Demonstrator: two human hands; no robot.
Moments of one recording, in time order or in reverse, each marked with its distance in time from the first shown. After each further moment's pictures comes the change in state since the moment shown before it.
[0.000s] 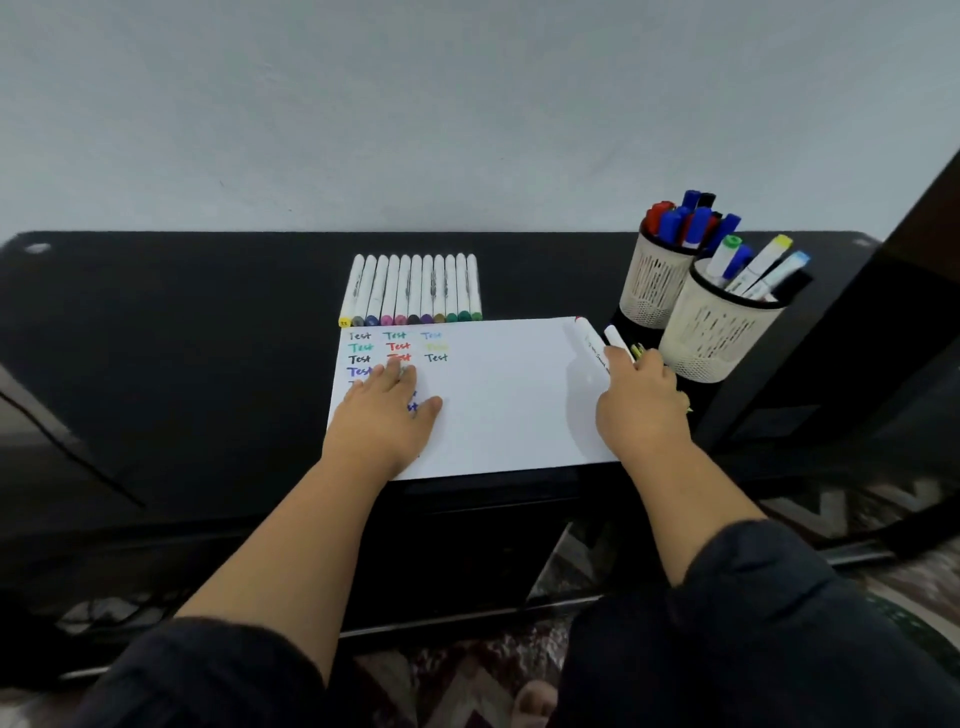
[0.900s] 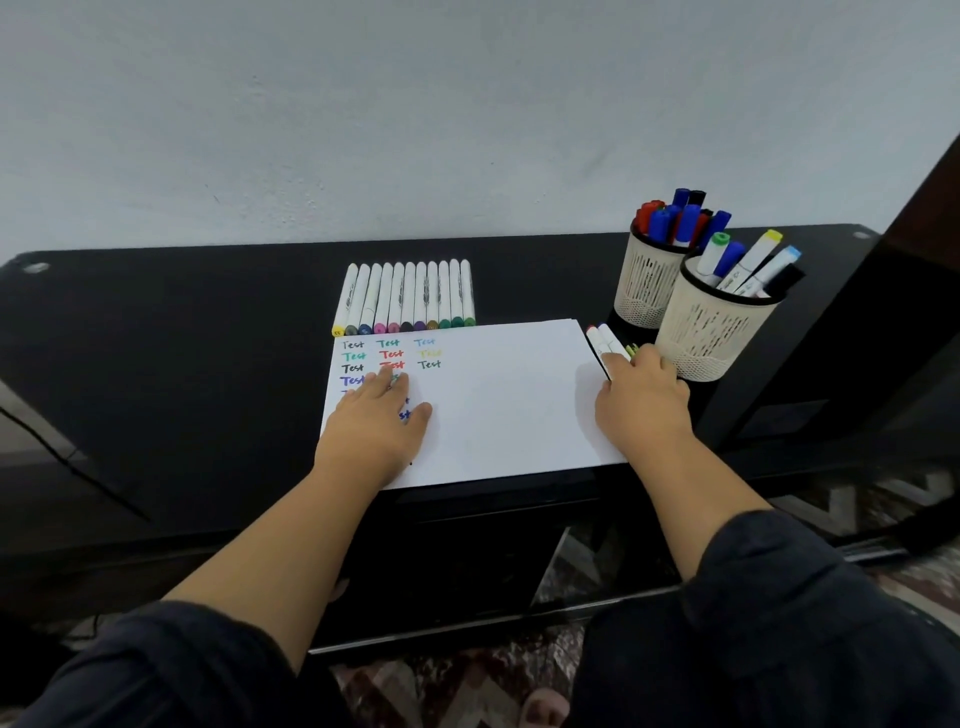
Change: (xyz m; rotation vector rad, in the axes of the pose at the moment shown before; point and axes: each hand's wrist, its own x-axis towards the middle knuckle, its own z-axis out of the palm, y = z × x) left_hand -0.001 0.003 -0.002 0.010 -0.004 -0.032; right_hand 0.016 0.015 0.009 -0.082 0.047 -0.064
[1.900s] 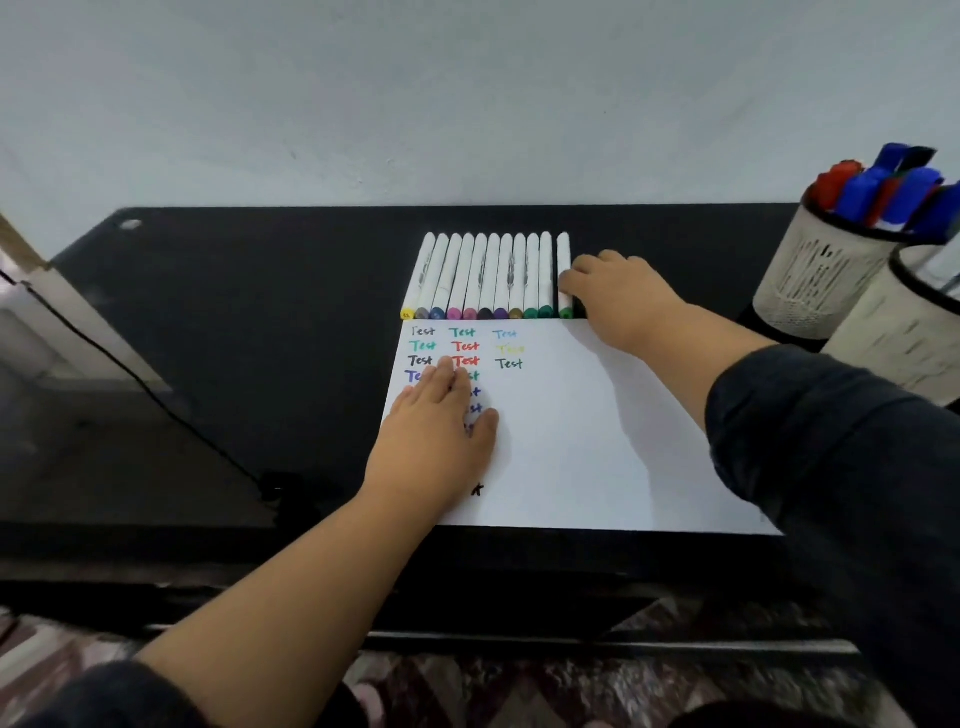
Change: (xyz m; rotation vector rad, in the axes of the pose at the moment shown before) left_hand 0.005 -0.002 0.000 -0.063 0.069 -0.044; right_hand 0.132 -0.103 0.016 -0.292 -0.020 -0.751
